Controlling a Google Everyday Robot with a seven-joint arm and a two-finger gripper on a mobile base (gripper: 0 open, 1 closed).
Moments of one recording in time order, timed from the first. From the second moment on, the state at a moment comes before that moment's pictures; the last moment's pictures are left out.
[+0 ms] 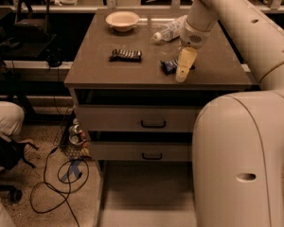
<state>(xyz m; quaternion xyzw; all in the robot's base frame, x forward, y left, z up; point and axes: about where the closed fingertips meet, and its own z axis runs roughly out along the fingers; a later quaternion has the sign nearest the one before) 0.722 -0.144 0.828 -0.63 0.76 0.03 0.13</state>
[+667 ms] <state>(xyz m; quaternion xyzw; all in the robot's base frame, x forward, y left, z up) 0.730 -0.138 0.816 -0.64 0.76 0.04 0.12</state>
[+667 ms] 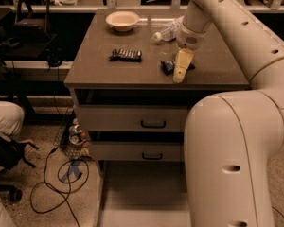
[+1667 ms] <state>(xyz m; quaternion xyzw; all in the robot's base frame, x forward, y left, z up) 0.735 -0.136 0.817 -0.63 0.76 0.04 0.11</state>
